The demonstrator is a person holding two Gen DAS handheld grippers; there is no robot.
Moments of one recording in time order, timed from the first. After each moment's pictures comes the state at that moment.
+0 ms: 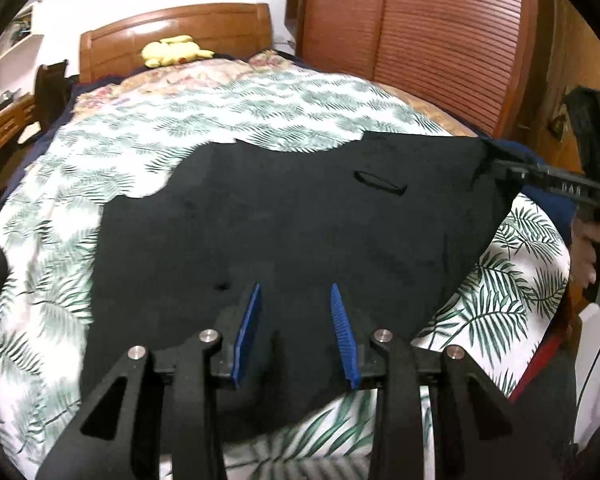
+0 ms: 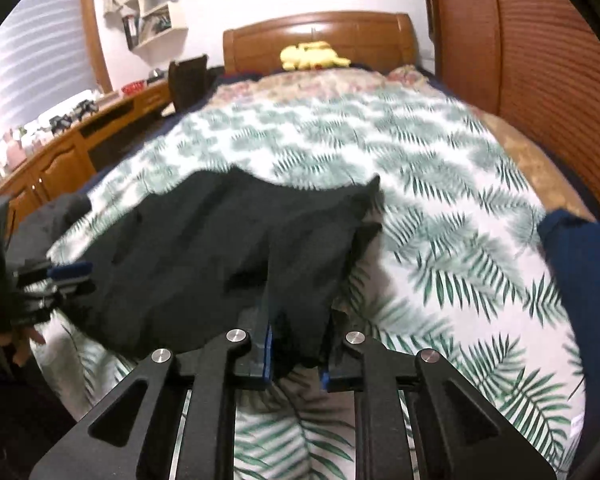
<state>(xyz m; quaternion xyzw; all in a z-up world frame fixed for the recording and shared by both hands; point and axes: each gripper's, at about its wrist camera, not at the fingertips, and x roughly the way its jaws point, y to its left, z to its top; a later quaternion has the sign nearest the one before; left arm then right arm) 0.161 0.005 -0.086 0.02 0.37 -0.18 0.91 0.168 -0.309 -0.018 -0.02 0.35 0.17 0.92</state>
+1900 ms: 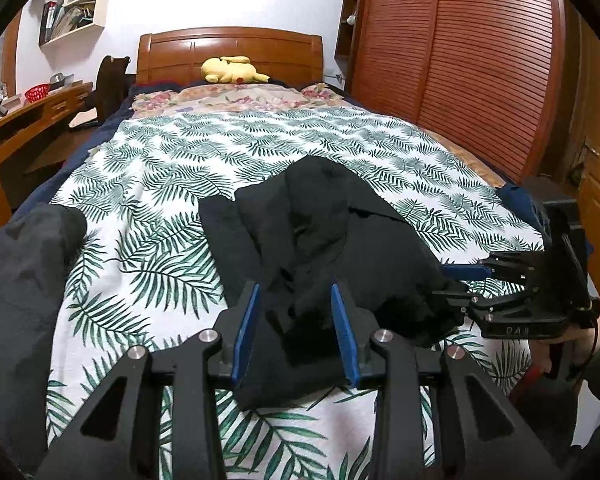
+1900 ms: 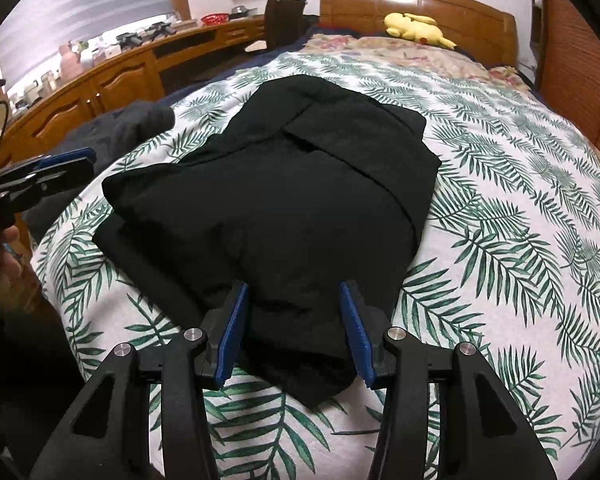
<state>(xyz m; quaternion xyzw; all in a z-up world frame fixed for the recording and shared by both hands) 0.118 0.115 -0.074 -0.03 0.33 -0.13 0.94 0.153 -0.113 -0.093 -0.11 0.40 0.28 0.87</state>
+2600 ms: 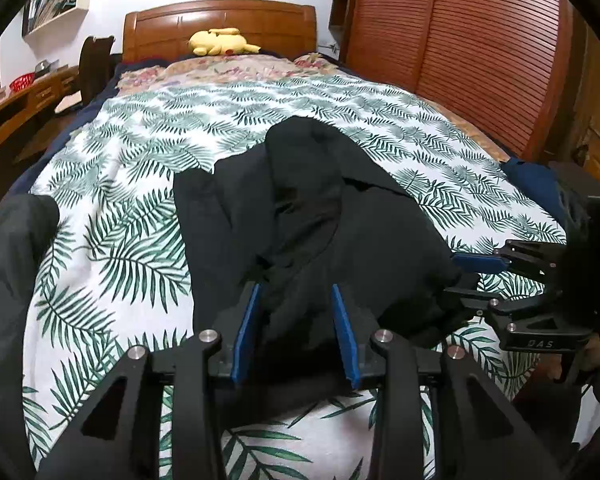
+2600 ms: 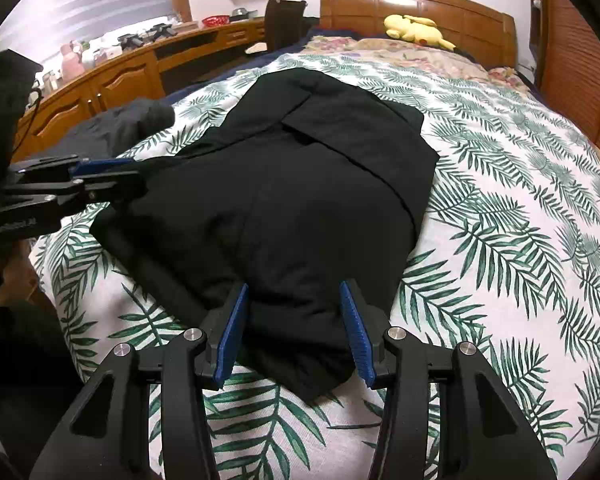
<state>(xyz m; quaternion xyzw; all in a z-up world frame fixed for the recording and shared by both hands) 0.149 0.091 -0.100 -0.02 0.38 -0.13 0.92 0.146 -0.120 -0.100 -0.10 0.39 0.28 0.87</state>
